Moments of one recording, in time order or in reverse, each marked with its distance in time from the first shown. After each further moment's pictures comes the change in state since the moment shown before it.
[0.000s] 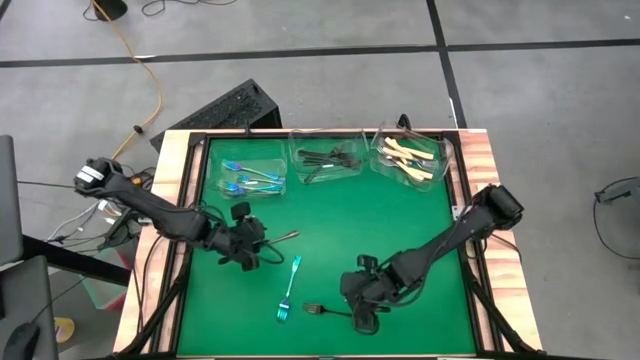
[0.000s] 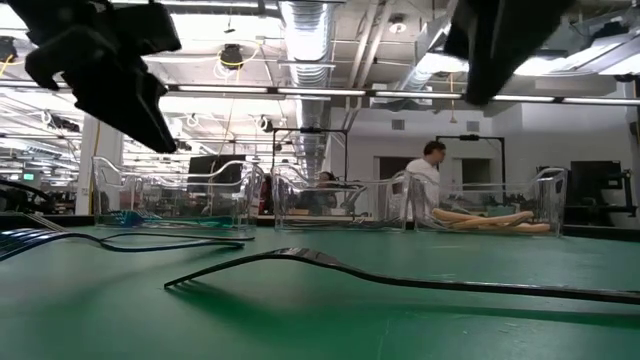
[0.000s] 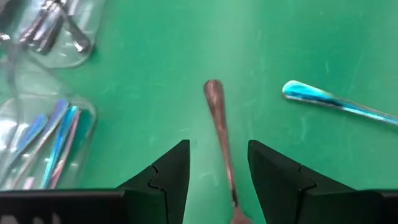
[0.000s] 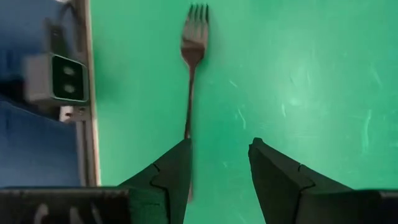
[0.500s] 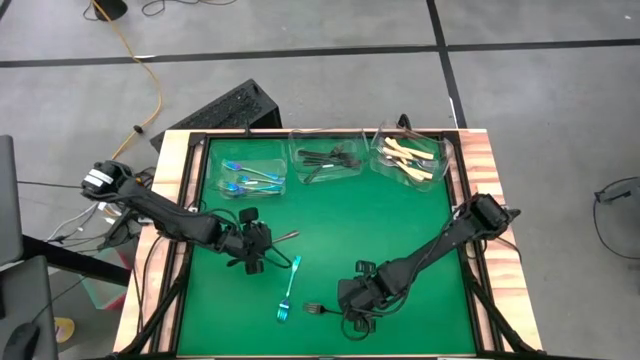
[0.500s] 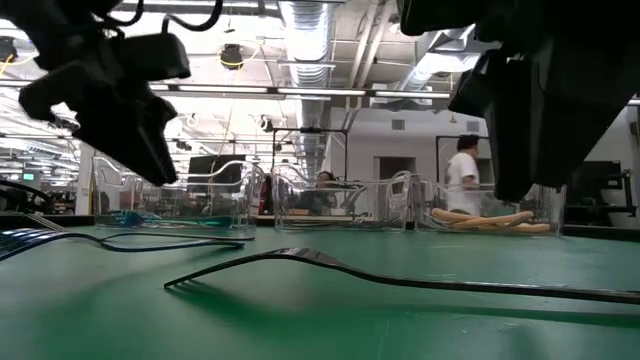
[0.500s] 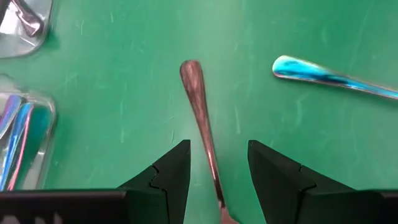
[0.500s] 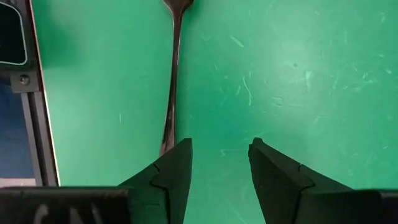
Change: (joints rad) left arm 0.034 0.120 -0.009 0.078 0.091 0.053; right arm -0.002 0.125 0.000 -0.014 -0.060 -0.011
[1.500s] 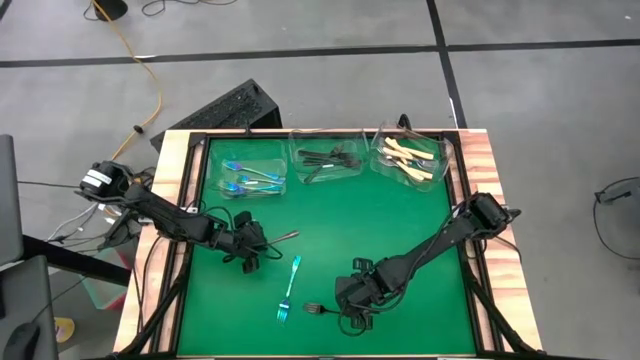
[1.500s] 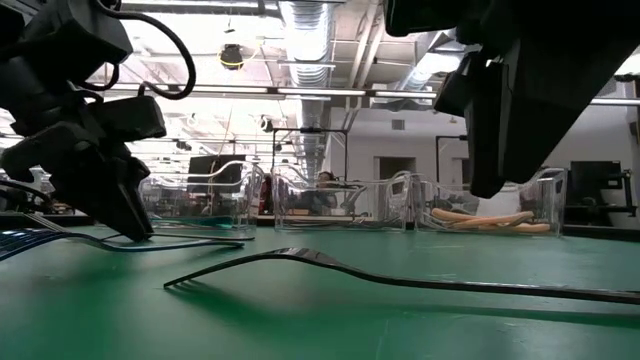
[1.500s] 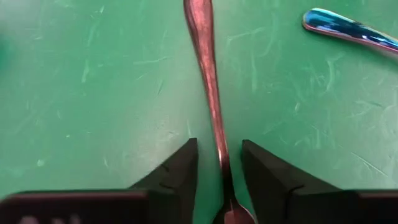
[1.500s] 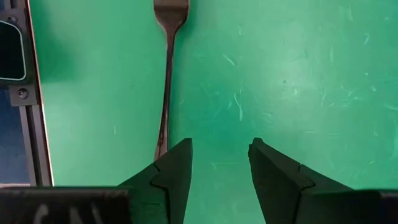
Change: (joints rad) left arm 0.045 0.016 -0.319 0.384 0.110 -0.137; right arm -0.021 0.000 0.000 0.022 0.005 -0.028
